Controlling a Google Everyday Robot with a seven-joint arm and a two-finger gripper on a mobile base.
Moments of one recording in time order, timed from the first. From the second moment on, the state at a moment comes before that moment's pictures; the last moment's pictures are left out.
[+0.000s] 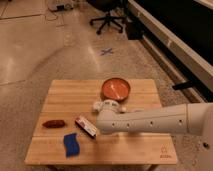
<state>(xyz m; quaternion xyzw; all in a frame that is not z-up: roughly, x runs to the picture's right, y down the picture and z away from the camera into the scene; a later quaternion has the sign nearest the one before) 0.001 0.225 0.798 -0.16 -0.20 -0.75 0.61</state>
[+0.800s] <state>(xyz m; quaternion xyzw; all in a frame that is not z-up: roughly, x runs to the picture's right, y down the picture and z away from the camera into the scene) -0.024 0.200 0.799 -0.14 -0.20 -0.76 0.60</state>
